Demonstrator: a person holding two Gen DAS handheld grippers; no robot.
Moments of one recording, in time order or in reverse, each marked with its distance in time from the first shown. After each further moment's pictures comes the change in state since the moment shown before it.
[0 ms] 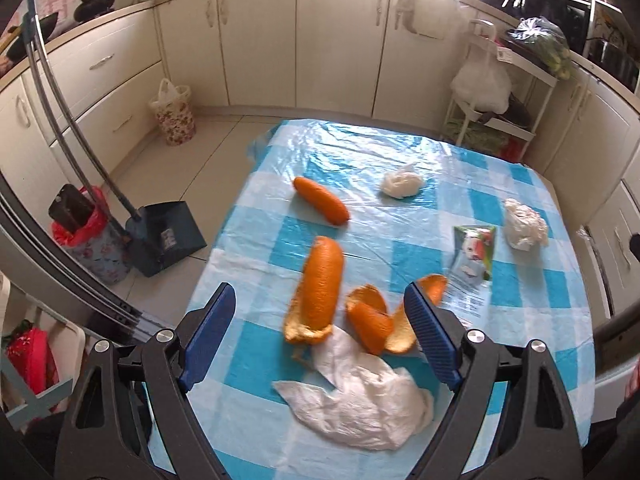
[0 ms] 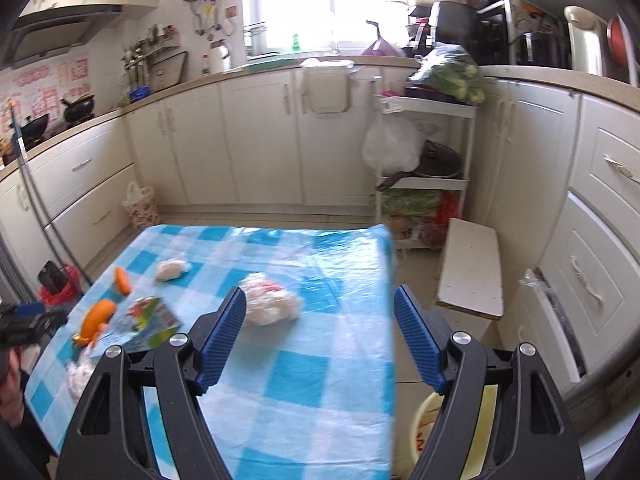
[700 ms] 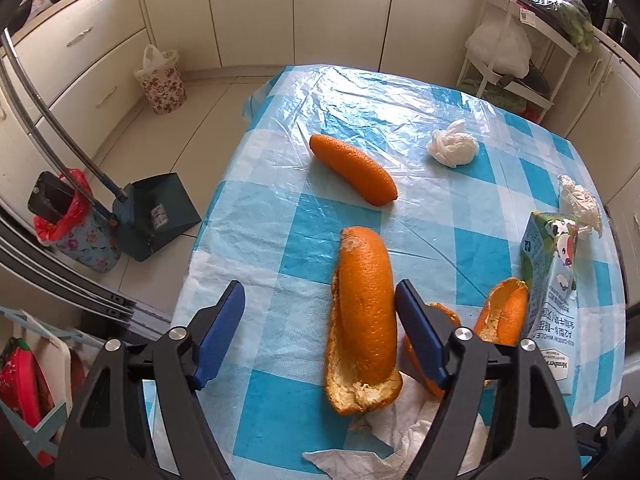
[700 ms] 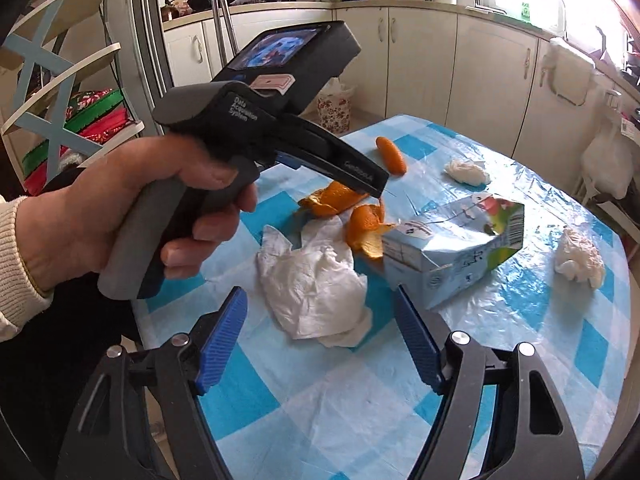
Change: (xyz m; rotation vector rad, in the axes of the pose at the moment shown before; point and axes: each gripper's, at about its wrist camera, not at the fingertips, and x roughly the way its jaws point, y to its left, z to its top) left arm 0.083 0.018 0.012 0.030 0.140 -0.018; right arm 0.021 0.209 -0.086 -0.412 0.255 0.529
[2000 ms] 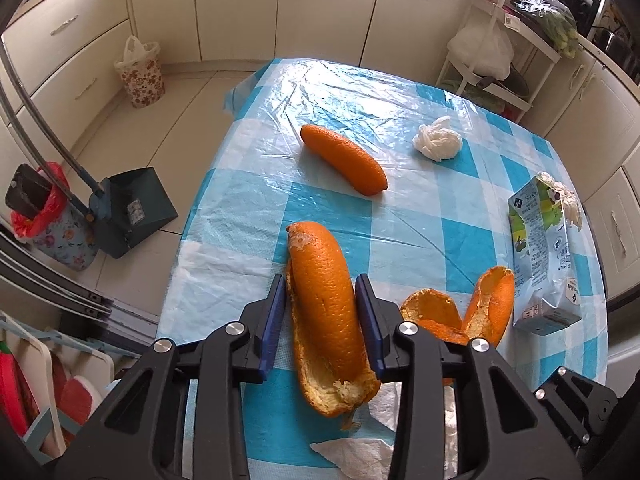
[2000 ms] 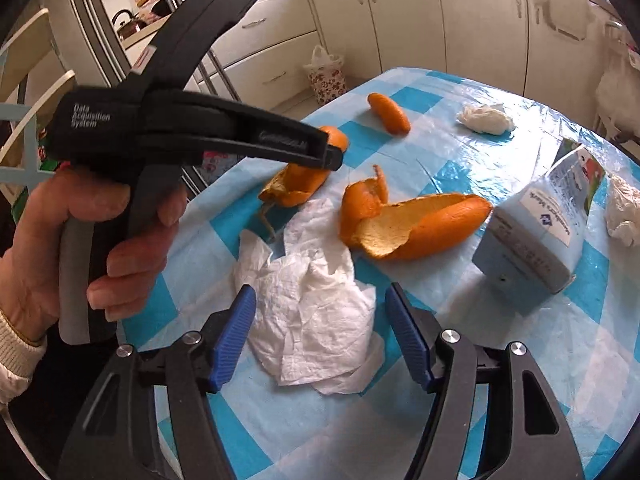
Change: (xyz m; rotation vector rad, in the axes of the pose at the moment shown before) left arm 0.000 0.015 -0.005 -0.004 0.011 -0.113; right arm 0.048 -0.014 0.007 0.151 0.096 0.086
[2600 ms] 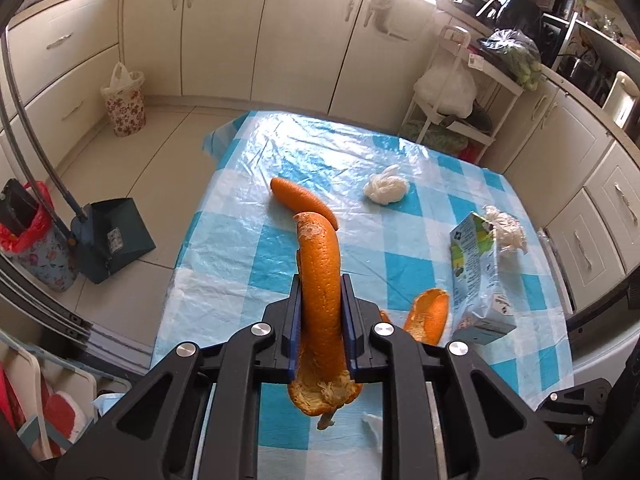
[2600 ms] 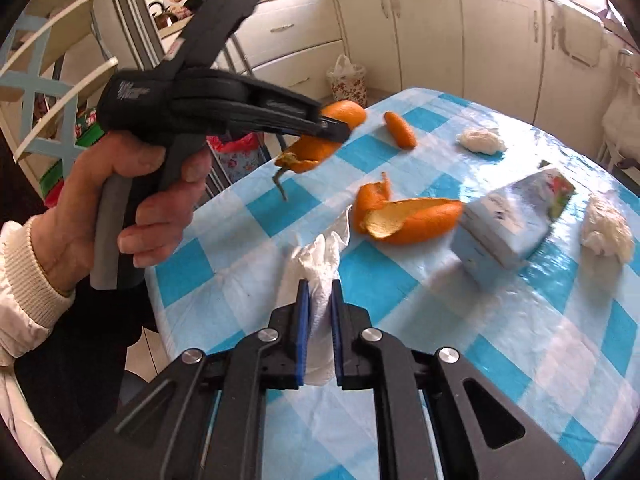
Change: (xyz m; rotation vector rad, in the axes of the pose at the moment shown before) left arm -0.053 -0.008 -0.005 0.007 -0.162 -0.125; right arm -0.058 -0.004 -0.020 -0.065 -0.037 0.030
